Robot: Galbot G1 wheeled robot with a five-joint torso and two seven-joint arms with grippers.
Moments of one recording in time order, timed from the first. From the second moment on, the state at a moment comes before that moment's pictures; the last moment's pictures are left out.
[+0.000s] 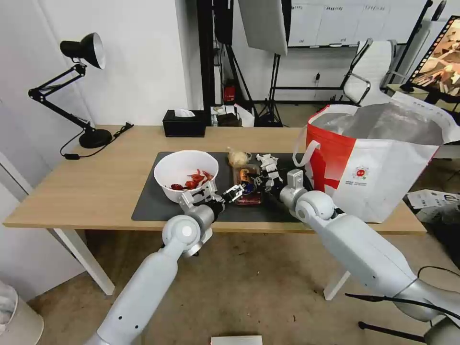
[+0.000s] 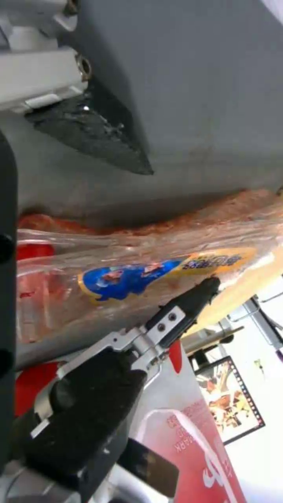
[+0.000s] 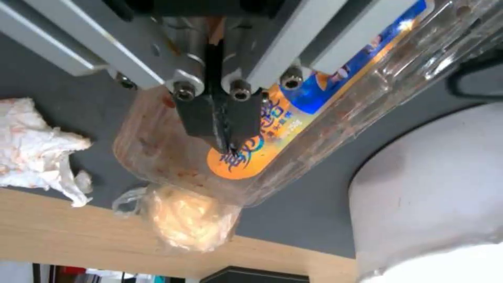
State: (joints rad) left arm 0.78 -1.29 -0.05 -1.62 -1.36 0.36 -0.26; right arm -0.49 1.00 -0.22 1.42 0.80 -0.27 -0.09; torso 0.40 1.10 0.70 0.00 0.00
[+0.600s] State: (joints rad) left arm 0.76 -1.30 -0.04 -1.57 -1.37 0.37 -0.28; right arm -0.48 1.00 -0.22 1.43 0.82 -0.27 -0.07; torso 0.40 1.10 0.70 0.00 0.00
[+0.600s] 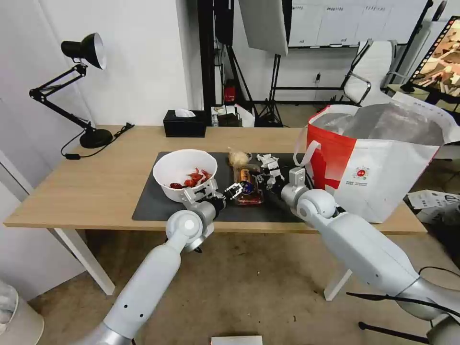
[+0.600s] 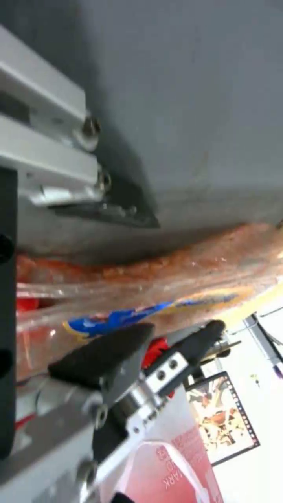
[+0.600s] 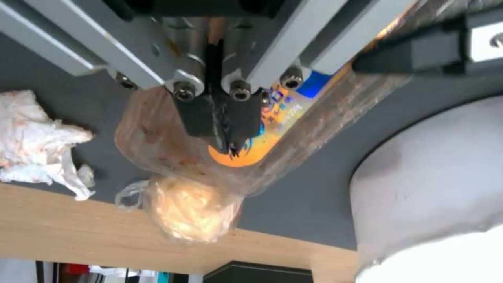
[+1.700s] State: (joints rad) left arm 0.80 -1.29 -0.05 -1.69 -1.36 0.31 -0.23; right arm -0.61 1.01 -0.01 1.71 1.09 -0.08 0.13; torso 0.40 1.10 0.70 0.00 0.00
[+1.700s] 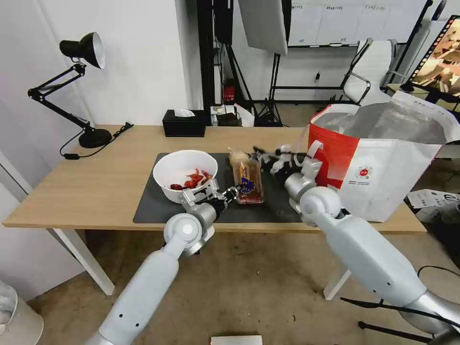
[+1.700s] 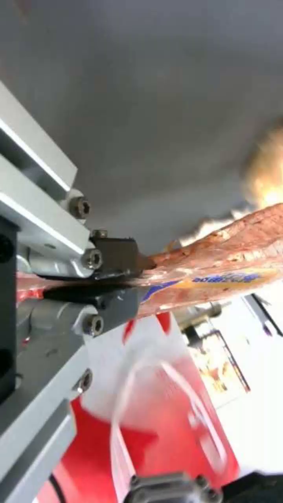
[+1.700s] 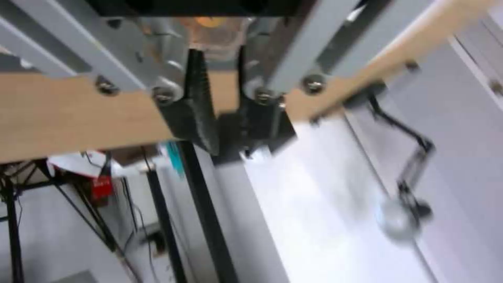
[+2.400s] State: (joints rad) left arm 0.59 -1.05 -0.11 -1.89 -1.07 0.18 -0.09; right arm -1.28 0.92 0.35 2.08 0.54 -0.10 0.06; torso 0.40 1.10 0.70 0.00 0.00
